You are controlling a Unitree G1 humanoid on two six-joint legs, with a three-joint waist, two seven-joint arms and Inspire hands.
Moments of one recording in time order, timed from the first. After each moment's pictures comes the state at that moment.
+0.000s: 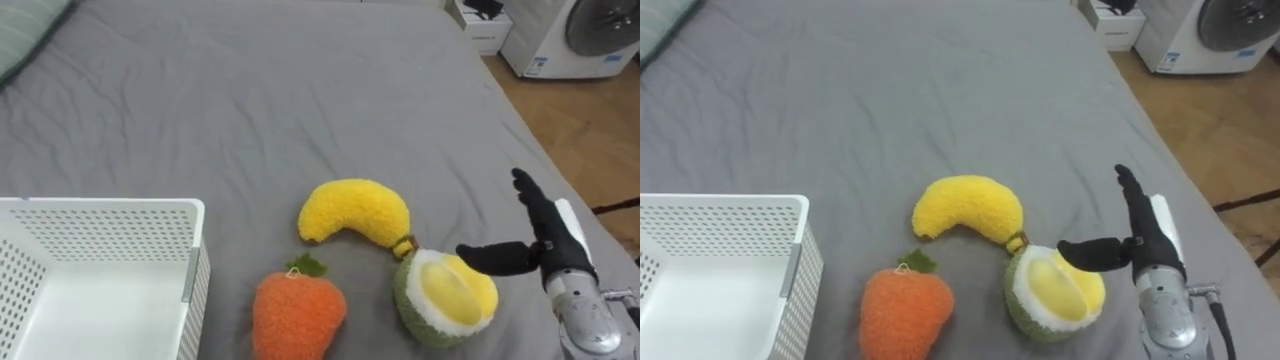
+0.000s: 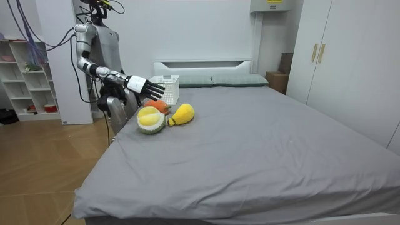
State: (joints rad) left arm 0.26 0.20 0.23 1.08 -0.04 0.05 0.11; right arm 0.10 -0.31 -0.13 0.22 -0.24 0.03 0.05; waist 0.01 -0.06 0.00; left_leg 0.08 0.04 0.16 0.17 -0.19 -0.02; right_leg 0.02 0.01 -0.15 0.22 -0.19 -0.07
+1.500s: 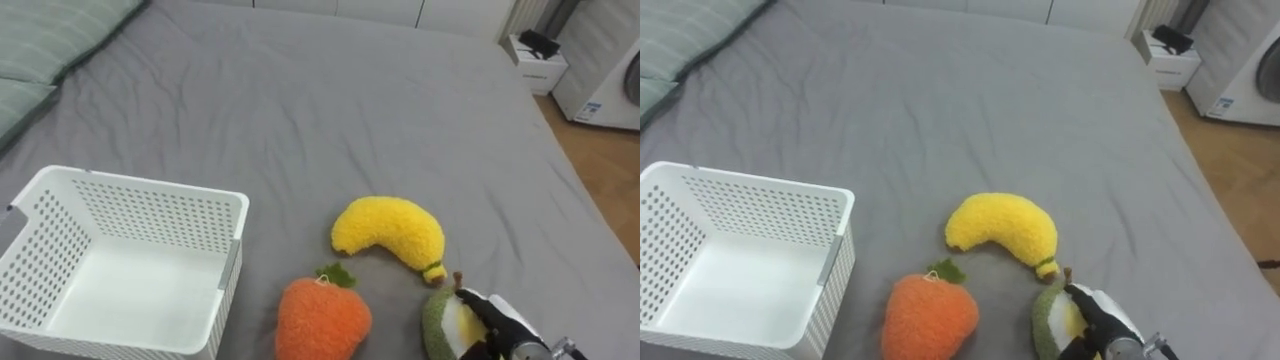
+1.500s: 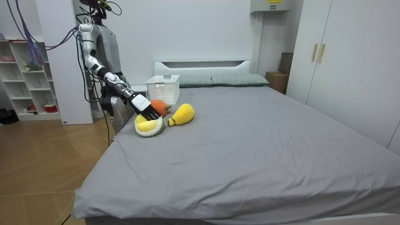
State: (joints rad) left arm 0.24 0.20 0.20 1.02 -0.01 0.07 0.08; right arm 0.06 -0.30 0.00 0.71 -0.59 0.04 0.10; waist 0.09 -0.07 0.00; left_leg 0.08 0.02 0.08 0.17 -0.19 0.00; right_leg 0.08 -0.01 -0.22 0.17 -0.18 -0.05
